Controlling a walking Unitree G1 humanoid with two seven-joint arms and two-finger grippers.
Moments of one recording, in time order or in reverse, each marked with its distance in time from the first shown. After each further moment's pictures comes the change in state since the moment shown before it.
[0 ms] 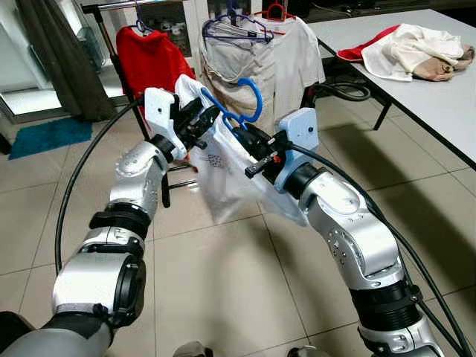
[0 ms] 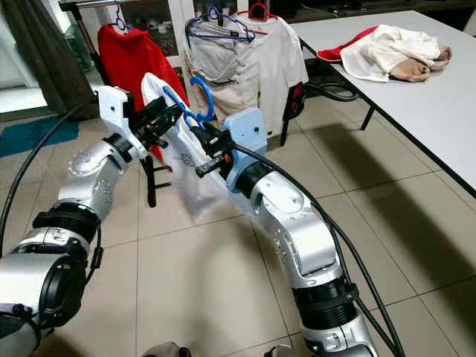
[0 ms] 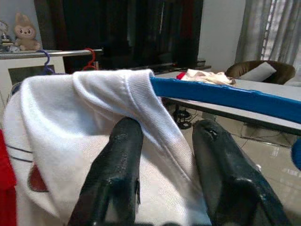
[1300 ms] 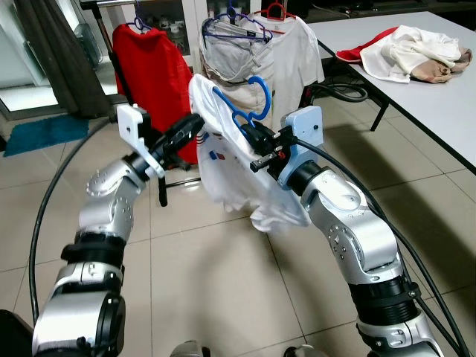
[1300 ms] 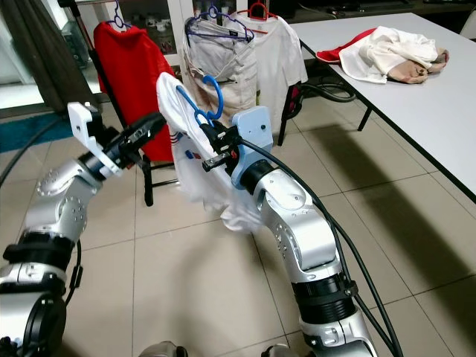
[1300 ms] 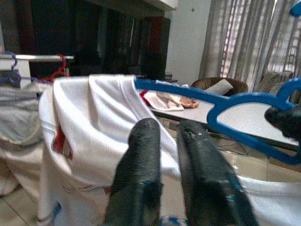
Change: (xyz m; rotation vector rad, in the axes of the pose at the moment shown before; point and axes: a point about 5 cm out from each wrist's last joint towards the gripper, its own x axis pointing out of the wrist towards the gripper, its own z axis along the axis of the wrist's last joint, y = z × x) left arm -0.040 0.007 0.005 -0.062 -0.048 -0.151; right arm 0.002 -0.010 -0.004 0.033 0.011 -0.062
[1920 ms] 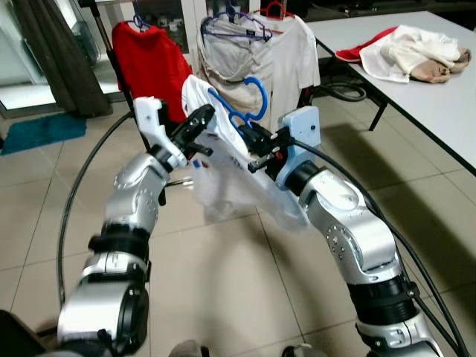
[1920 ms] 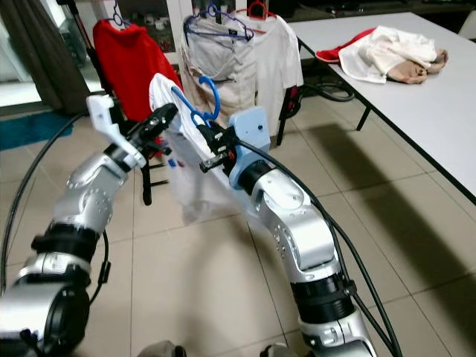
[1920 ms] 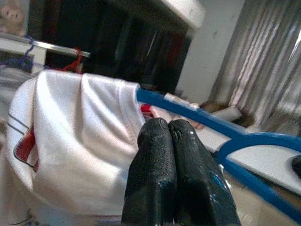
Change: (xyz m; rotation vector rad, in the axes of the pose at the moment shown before) left arm 0.025 -0.015 -0.007 -0.186 -0.086 0.120; right arm 0.001 0.001 0.000 0.000 0.000 0.000
